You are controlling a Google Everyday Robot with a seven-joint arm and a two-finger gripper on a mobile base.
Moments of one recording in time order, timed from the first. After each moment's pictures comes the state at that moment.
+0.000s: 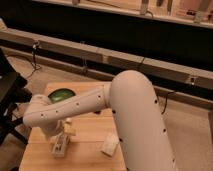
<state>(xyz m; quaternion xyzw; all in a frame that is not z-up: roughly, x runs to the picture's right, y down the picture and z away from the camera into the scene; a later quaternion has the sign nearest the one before) -0.229 0.251 0.764 -0.27 -0.22 -0.71 0.61</state>
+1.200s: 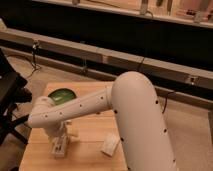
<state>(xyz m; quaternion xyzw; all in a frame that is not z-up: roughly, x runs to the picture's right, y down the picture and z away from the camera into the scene) -0.218 0.262 0.775 -0.27 -0.23 -0.70 0.61</state>
